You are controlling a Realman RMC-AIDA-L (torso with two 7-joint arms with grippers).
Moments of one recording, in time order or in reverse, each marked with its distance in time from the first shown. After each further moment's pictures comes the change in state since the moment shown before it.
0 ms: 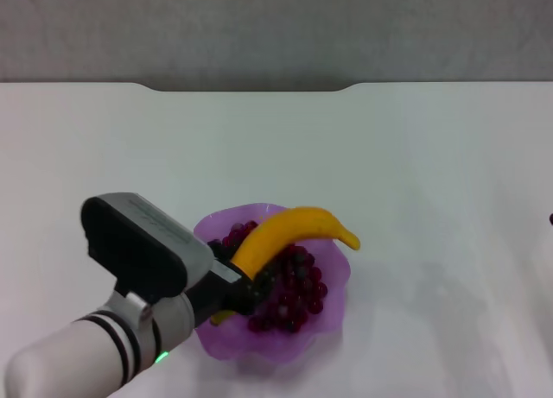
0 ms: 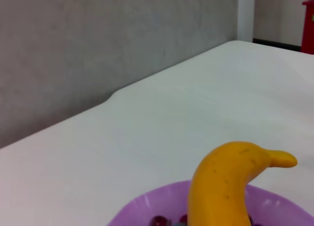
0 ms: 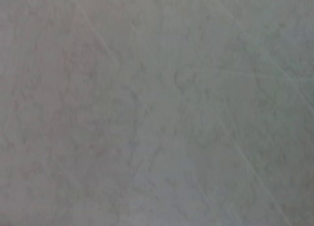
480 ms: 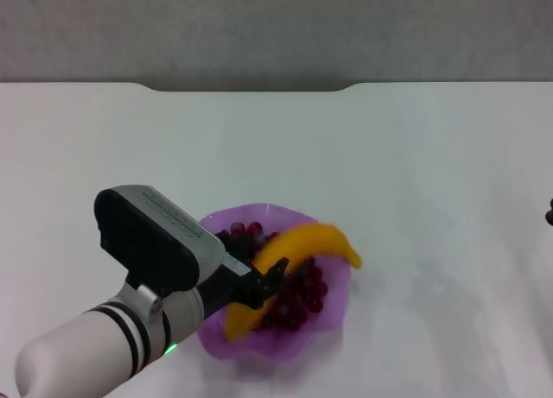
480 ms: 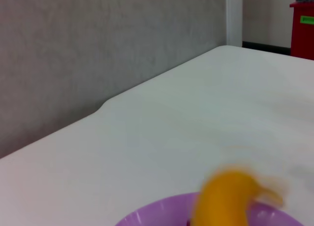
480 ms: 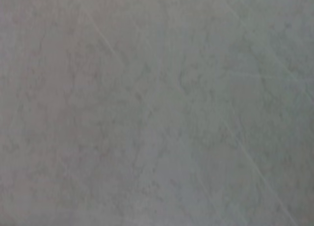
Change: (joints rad) left arm -0.042 -0.001 0.010 0.025 -0.010 0.017 0.010; right arm 0.010 -0.001 -0.003 0.002 0.000 0.010 0.012
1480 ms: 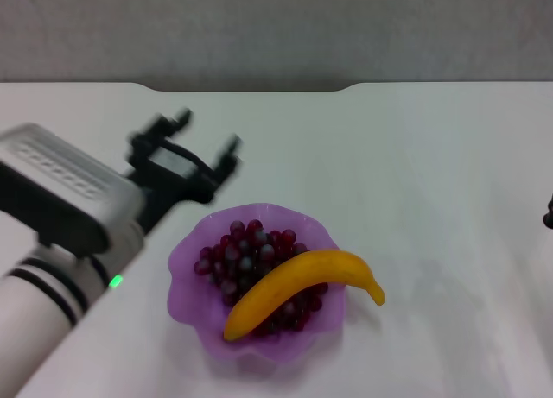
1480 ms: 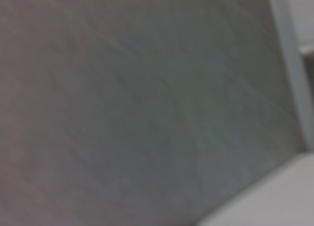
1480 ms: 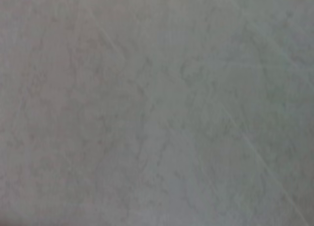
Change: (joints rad) left arm 0.123 0.004 -0.108 -0.066 0.023 0.421 0.125; right arm 0.003 -0.002 -0.001 0.007 -0.009 0.012 0.026
